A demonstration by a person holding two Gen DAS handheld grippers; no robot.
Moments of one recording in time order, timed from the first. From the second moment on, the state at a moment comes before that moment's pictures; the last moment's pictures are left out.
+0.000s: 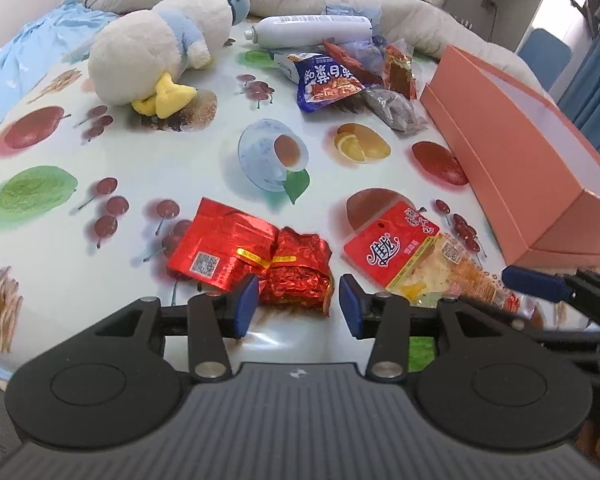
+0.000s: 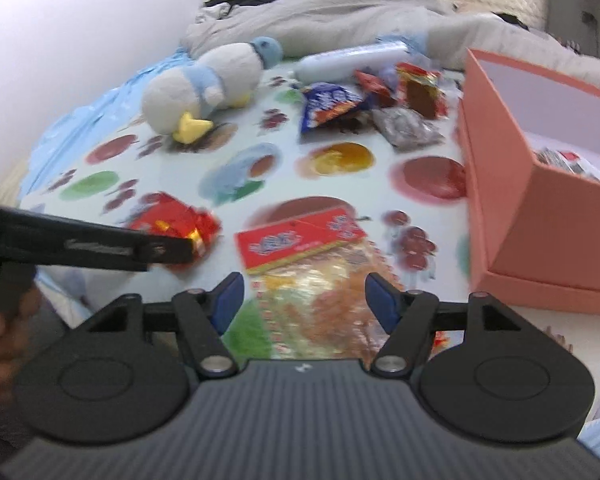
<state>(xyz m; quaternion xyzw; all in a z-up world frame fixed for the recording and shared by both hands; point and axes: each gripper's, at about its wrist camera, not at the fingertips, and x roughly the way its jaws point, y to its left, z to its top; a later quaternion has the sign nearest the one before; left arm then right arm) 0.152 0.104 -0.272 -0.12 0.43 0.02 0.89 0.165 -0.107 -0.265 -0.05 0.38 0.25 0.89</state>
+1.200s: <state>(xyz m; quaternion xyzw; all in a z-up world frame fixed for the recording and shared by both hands) 0.177 0.085 -0.280 -0.07 0.44 0.00 0.89 0.171 -0.114 -0.283 -0.07 0.41 0.27 0.87</state>
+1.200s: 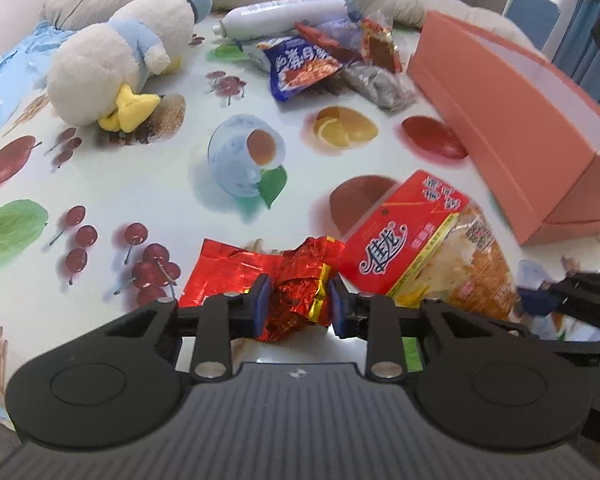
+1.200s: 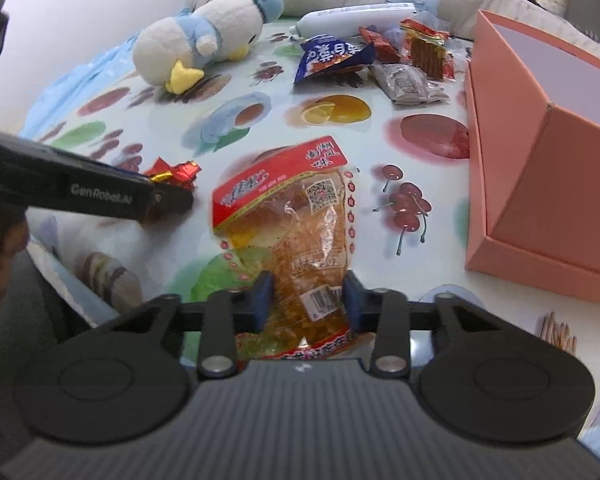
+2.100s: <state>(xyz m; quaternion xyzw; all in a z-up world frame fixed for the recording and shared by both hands) 0.133 0.047 -0.139 -0.13 0.34 -0.01 0.93 0.149 -0.177 -0.137 0.02 0.32 0.19 0.93</state>
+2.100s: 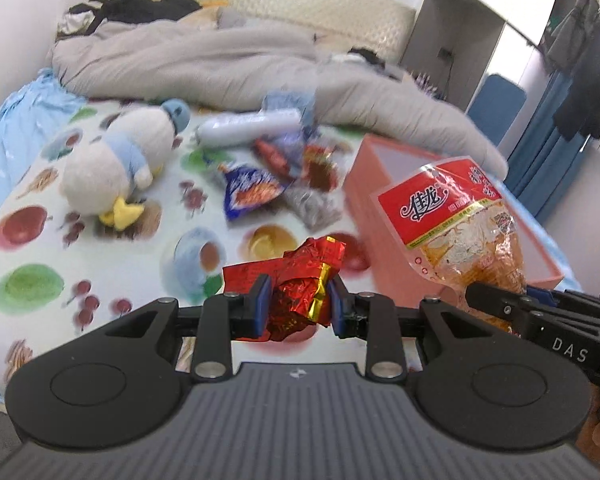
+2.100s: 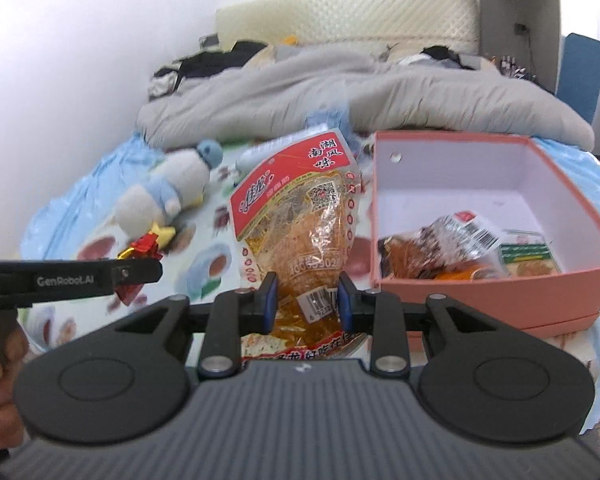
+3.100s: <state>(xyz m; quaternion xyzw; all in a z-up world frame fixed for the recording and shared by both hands) 0.175 -0.118 -0.080 -0.09 0.32 -0.15 0.93 0.148 -0.314 -0.108 0.08 0.29 0.05 0.95</state>
